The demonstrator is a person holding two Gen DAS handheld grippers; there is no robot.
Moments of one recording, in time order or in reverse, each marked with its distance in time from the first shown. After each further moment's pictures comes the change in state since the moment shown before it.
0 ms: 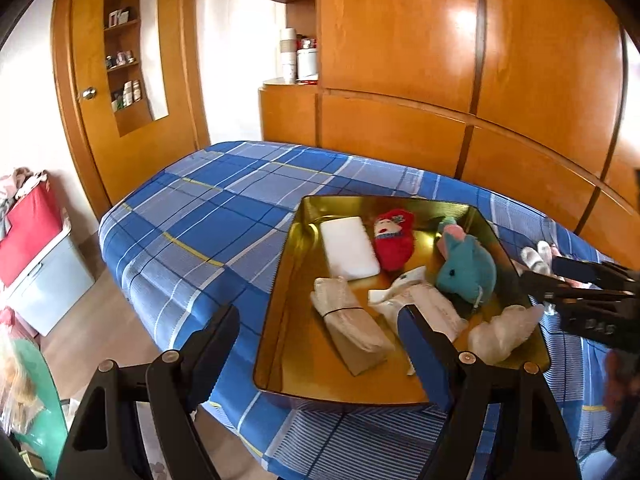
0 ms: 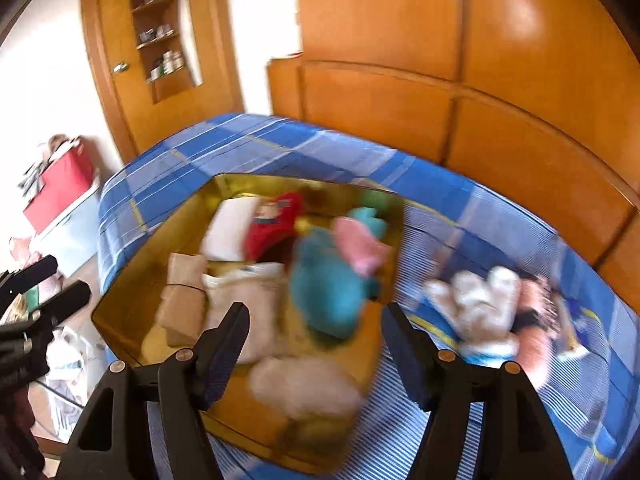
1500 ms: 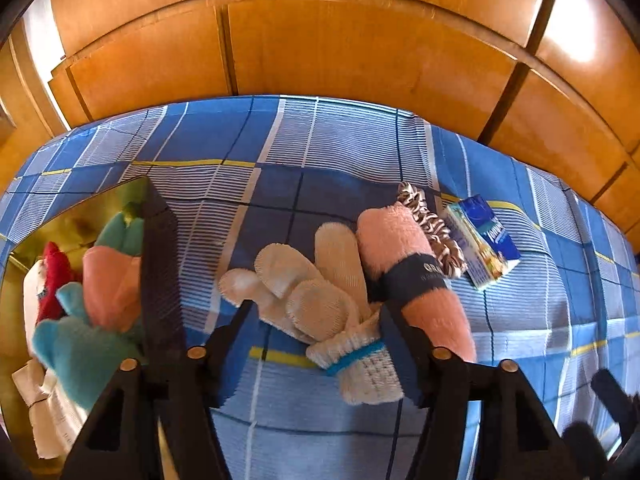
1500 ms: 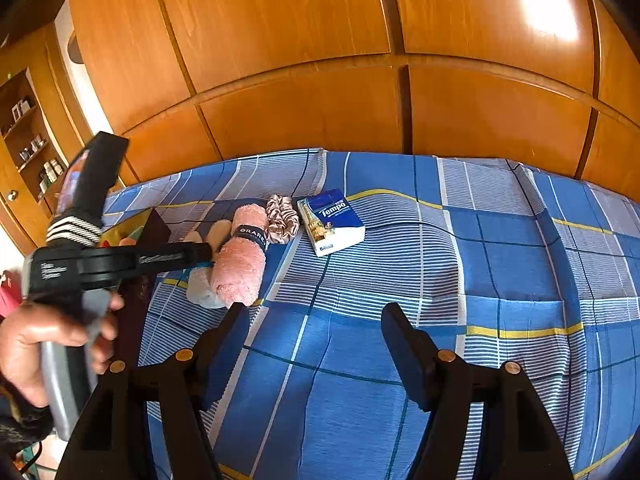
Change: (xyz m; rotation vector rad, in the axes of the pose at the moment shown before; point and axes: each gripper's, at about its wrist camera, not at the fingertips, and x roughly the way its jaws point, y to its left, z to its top) left arm 0.139 -0.311 0.035 0.282 0.351 -0.297; right arm -0.089 -0.201 -0.110 0.468 -0.071 -0.232
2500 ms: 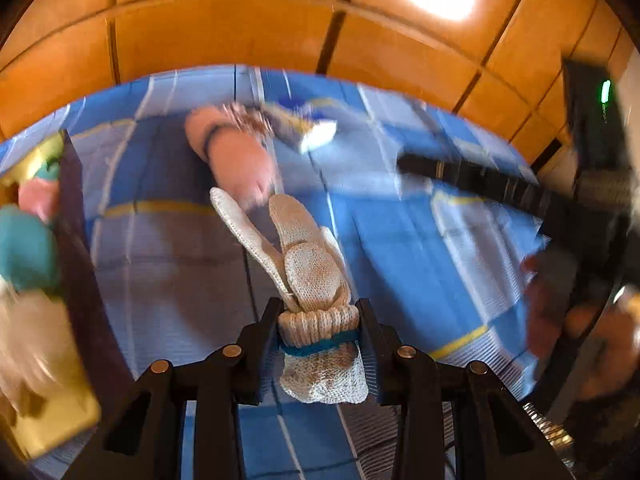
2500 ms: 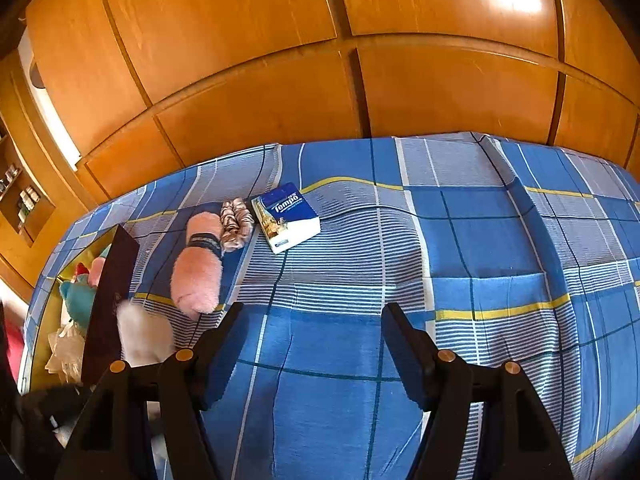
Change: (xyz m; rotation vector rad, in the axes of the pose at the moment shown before) left arm -0.065 -0.041 -0.108 0.241 0.012 -0.375; right arm 0.003 -0.026 -0.001 0.112 0.022 -0.074
